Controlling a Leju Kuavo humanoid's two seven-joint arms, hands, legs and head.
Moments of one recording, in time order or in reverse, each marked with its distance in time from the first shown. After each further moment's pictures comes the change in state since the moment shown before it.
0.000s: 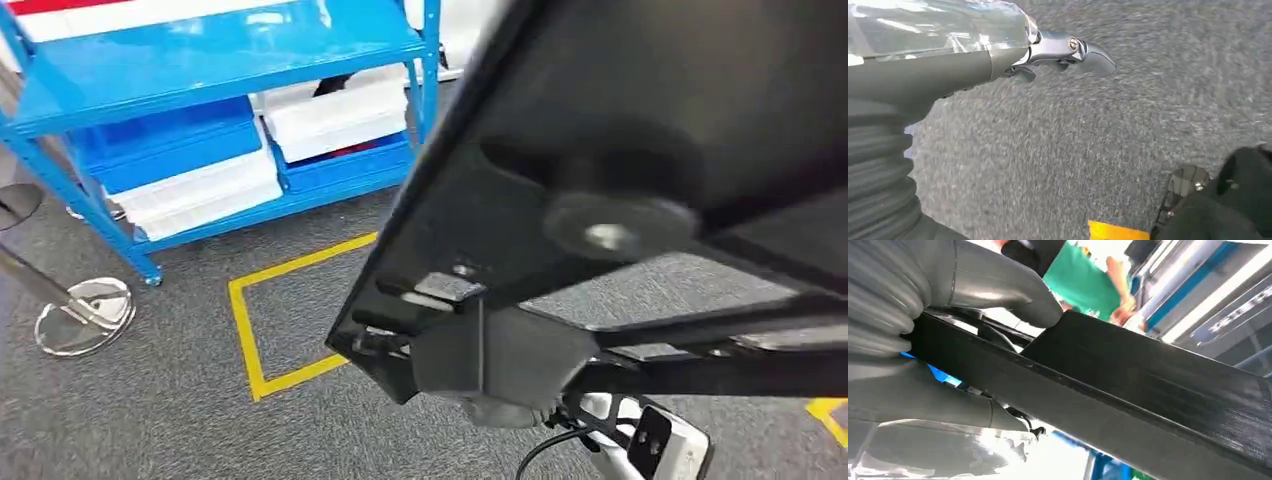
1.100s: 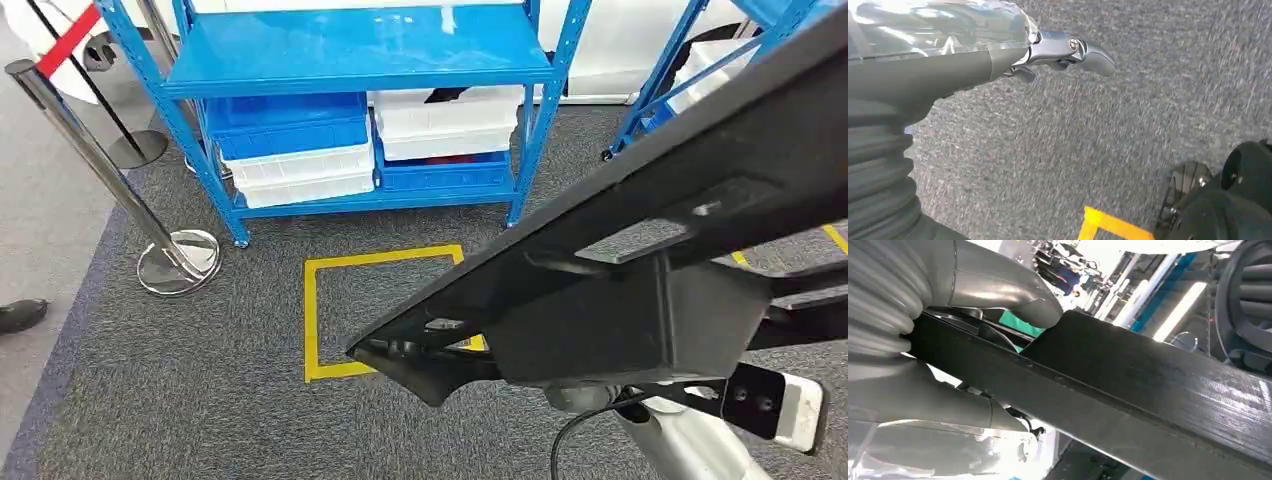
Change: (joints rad) left arm -0.013 0.028 -0.055 -0.001 0.000 -0.053 -0.027; right arm -0.067 -0.122 -0.070 -0.052 -0.254 0.175 0.000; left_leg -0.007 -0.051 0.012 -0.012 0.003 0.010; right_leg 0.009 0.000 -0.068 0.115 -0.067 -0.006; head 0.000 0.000
